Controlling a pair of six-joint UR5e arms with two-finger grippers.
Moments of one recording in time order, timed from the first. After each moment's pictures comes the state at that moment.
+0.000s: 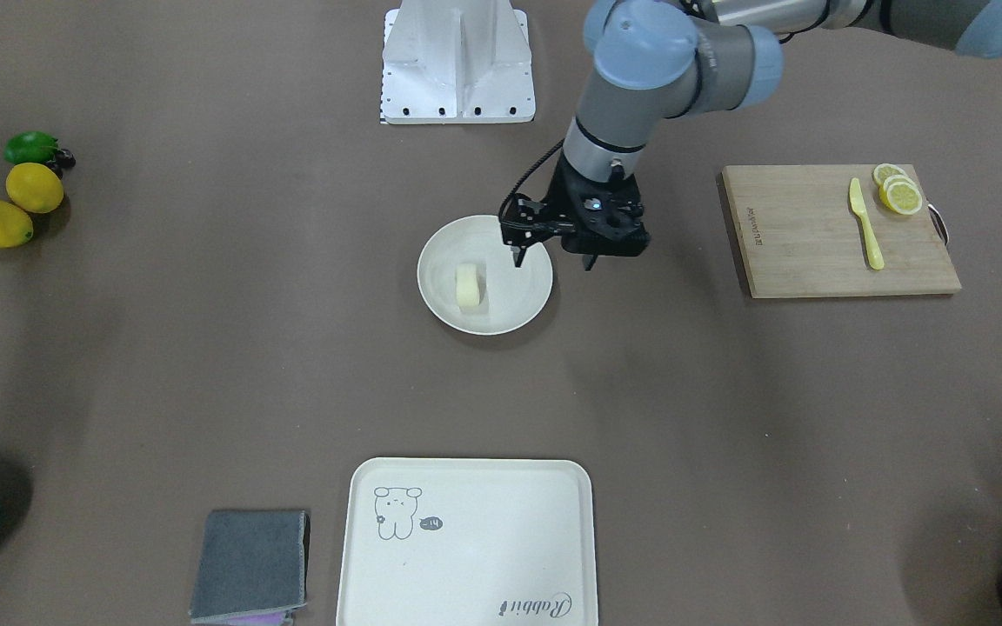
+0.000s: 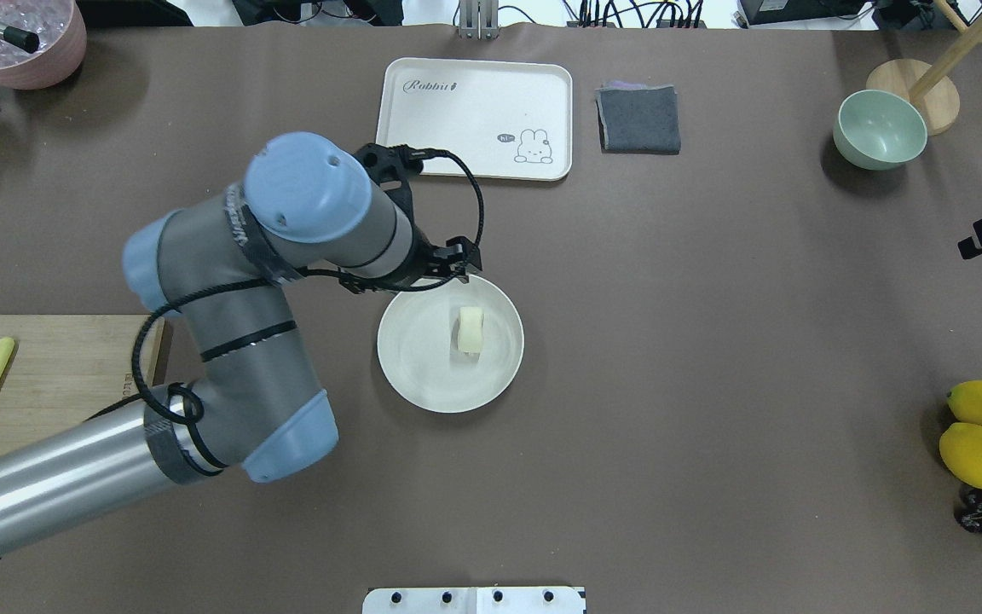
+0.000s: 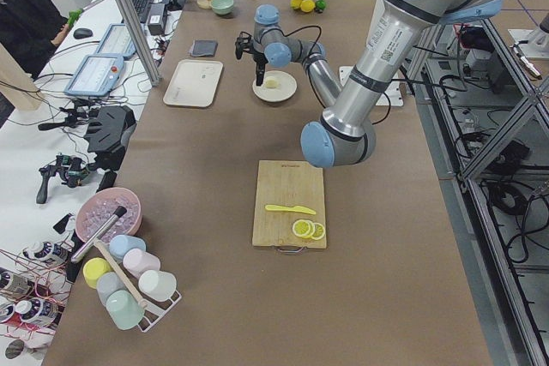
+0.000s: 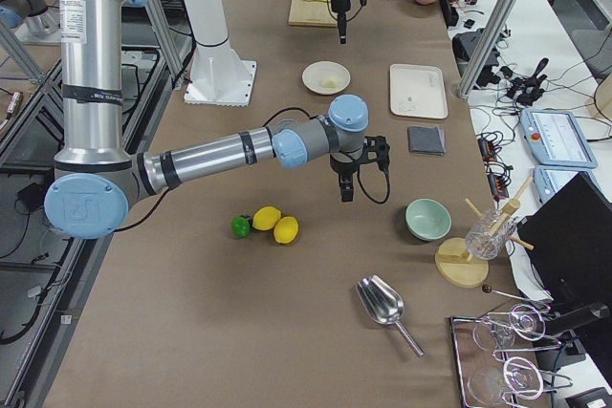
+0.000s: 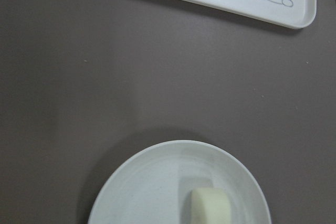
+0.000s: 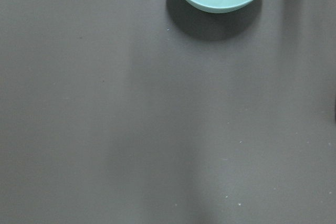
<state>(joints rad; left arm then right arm) -0.72 -2.13 -1.78 -1.70 -2.00 -1.09 1.31 -1.61 1.87 -1.43 2.37 0.35</state>
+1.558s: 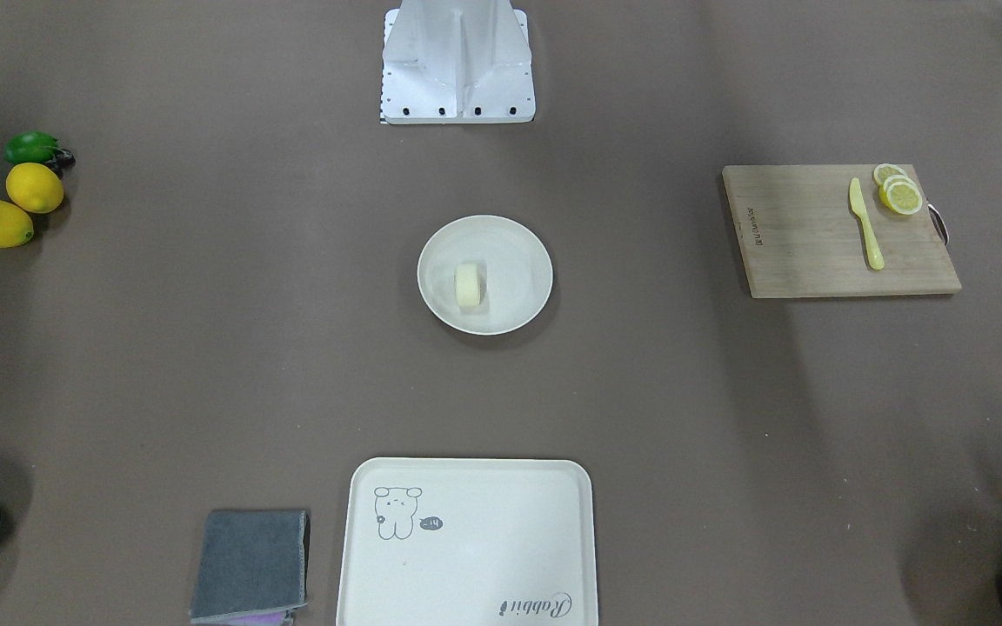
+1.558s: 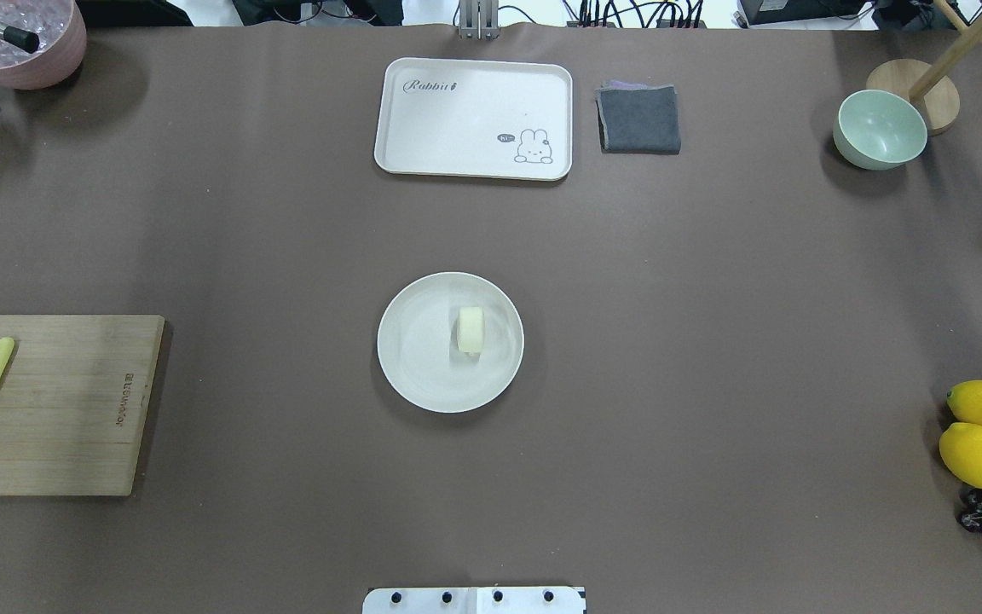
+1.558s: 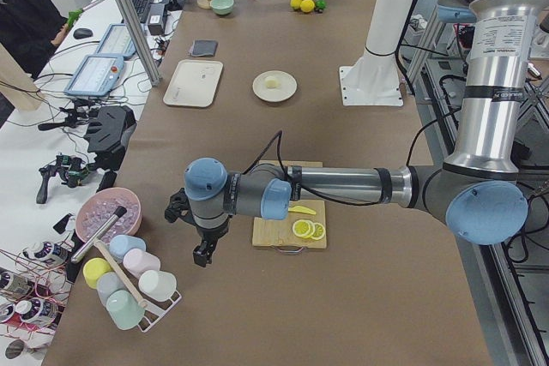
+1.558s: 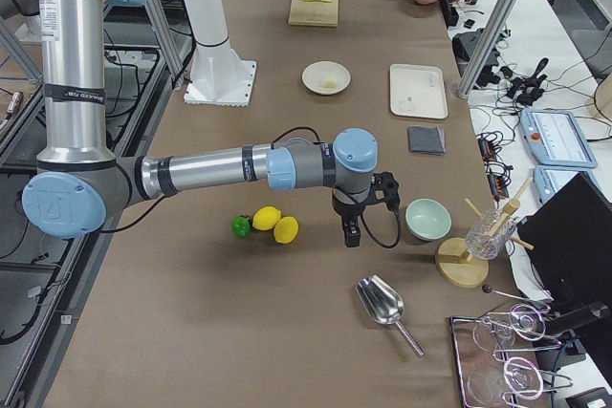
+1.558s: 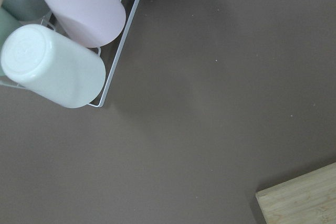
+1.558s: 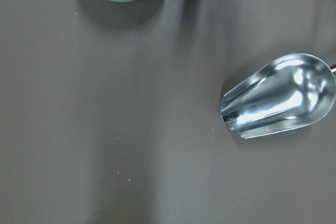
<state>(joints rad) -1.58 -1.64 -1.51 -1.69 -2.31 0.25 1.50 -1.60 1.77 -1.60 2.35 -0.02</state>
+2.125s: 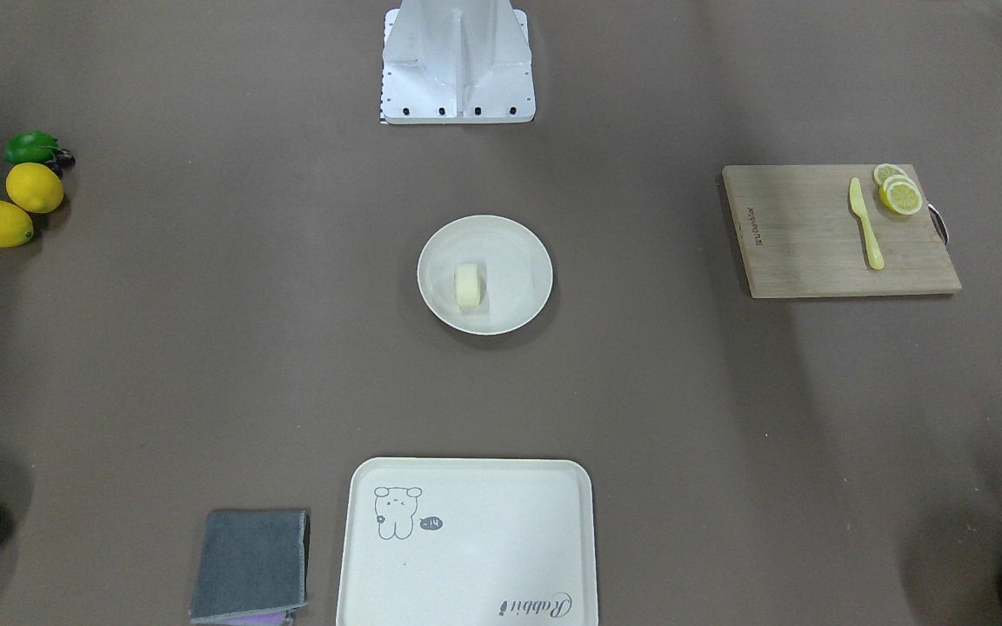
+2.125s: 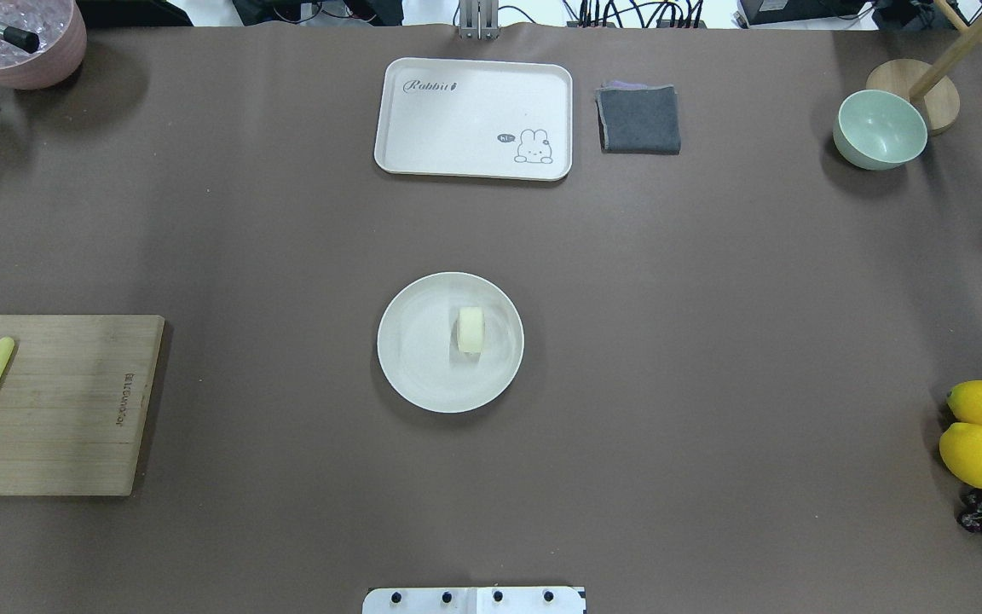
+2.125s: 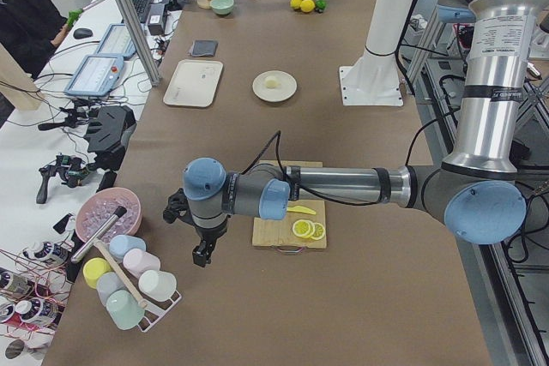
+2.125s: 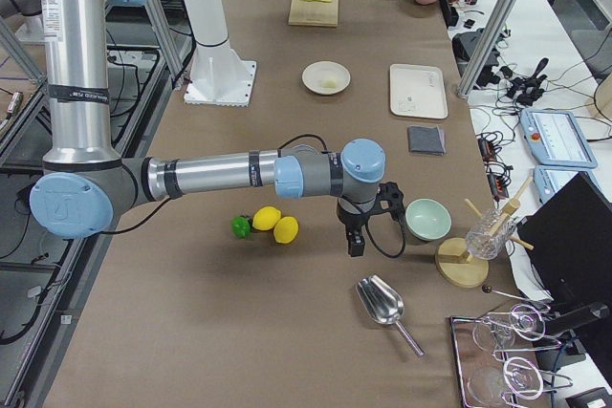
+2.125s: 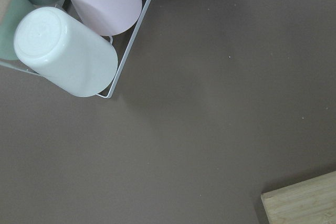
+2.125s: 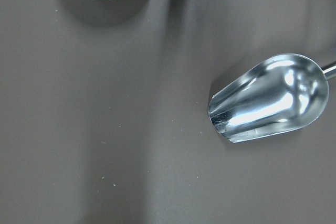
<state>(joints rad) -1.58 -1.64 -1.50 -1.70 -2.31 0.23 1.49 -1.58 1.71 -1.59 2.33 -0.04</state>
